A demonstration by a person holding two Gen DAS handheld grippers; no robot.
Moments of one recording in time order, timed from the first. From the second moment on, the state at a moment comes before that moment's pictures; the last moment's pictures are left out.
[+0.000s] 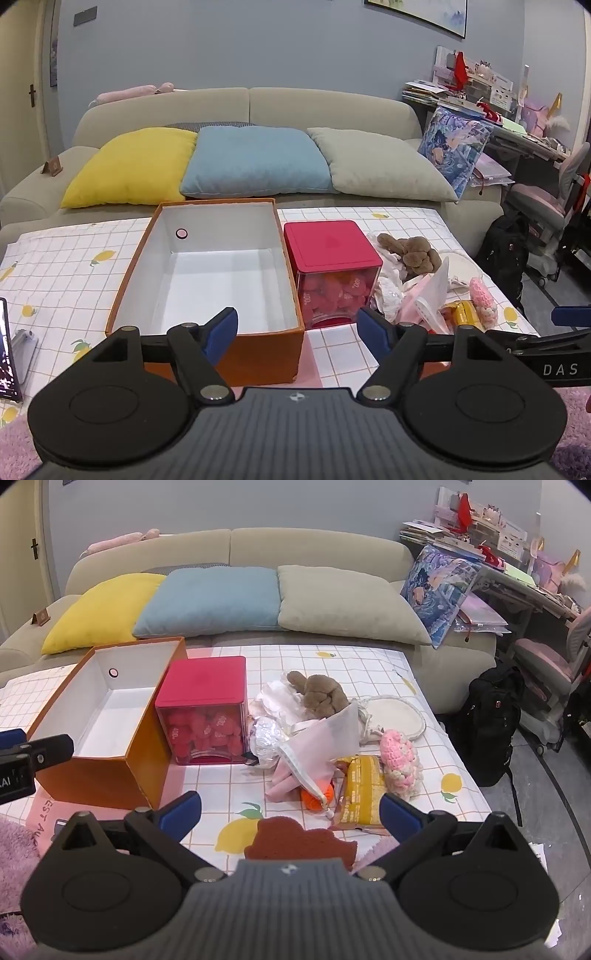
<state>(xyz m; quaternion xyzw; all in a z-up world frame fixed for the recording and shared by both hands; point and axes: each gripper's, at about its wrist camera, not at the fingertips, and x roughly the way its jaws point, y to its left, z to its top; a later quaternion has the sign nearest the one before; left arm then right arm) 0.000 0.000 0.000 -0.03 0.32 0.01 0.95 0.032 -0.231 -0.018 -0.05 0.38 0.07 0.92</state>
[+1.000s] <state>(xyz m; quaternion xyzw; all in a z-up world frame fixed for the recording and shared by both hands) -0.003 -0.005 0.001 -0.03 0.29 0.01 0.96 0.032 -0.230 -0.020 -0.06 0.38 0.07 0.92</state>
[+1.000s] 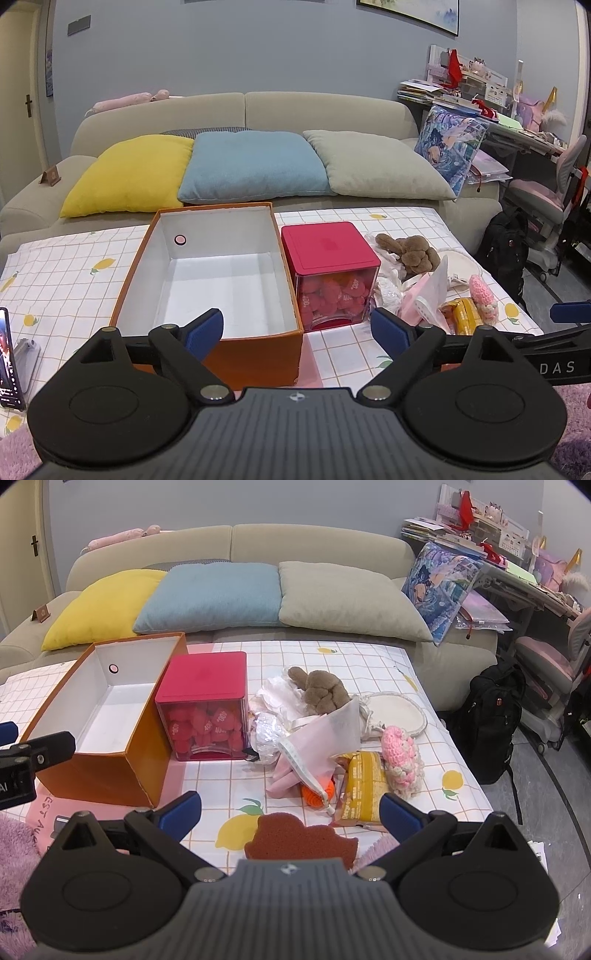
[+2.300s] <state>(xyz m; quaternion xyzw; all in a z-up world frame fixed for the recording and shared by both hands) 0.048 -0.069 -0.044 -0.04 0.40 -0.22 0.89 0.077 -0.297 -0.064 -0.08 0.44 0.09 0.89</state>
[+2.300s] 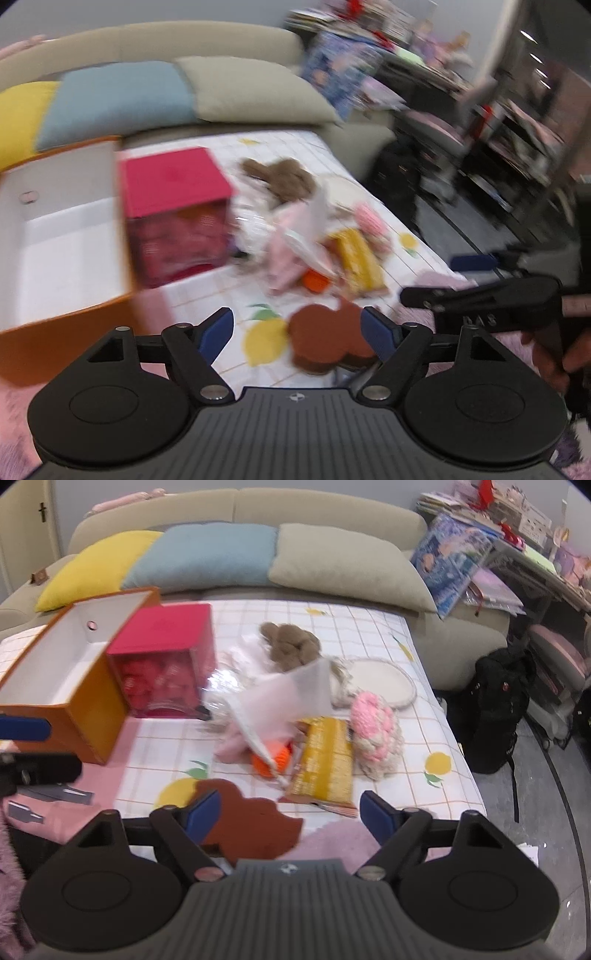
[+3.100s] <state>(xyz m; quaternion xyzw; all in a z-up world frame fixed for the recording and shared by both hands) 0.091 -0.151 -0.161 0.17 0.50 -0.26 0.81 0.107 -0.323 -0.118 -0.03 0.51 0.09 0.85</state>
